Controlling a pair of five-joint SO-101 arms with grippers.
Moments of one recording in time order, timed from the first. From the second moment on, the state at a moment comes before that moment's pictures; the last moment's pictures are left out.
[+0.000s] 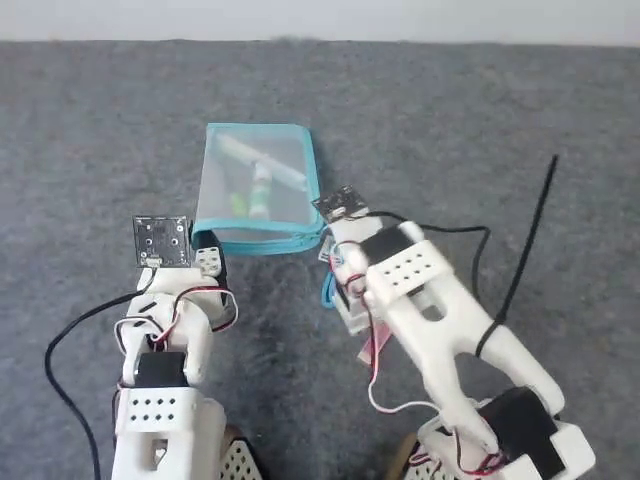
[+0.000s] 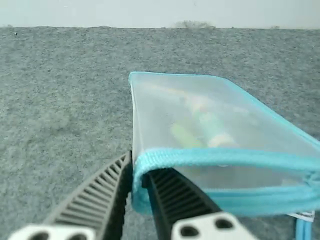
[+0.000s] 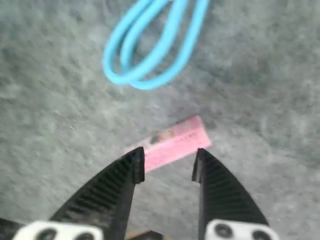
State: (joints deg) left arm -8.1 -74.1 89.4 26.0 4.4; right arm -34.9 -13.0 35.0 75.5 -4.8
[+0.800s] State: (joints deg) left arm -6.9 -74.1 89.4 26.0 4.5; right arm -34.5 -16.0 50.0 61.6 -6.4
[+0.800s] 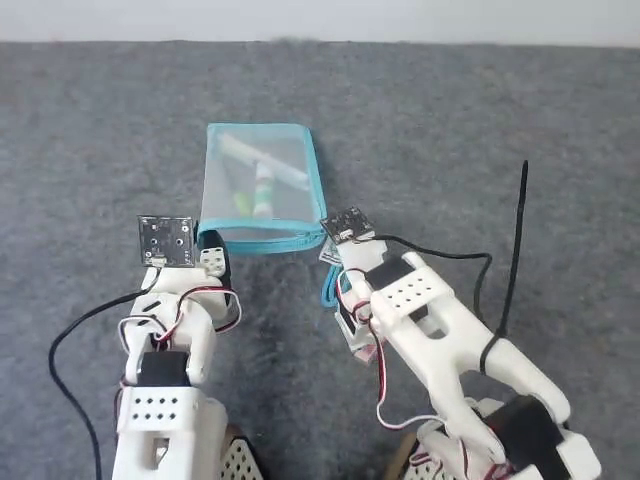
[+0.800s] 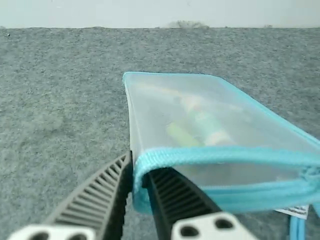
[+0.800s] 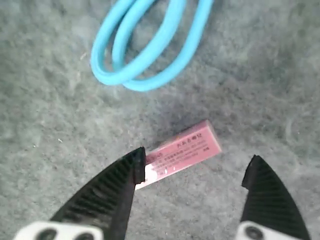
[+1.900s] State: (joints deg) left arm -6.9 -74.1 89.4 26.0 4.5; right arm -7.1 -5.5 24.2 64.5 15.7
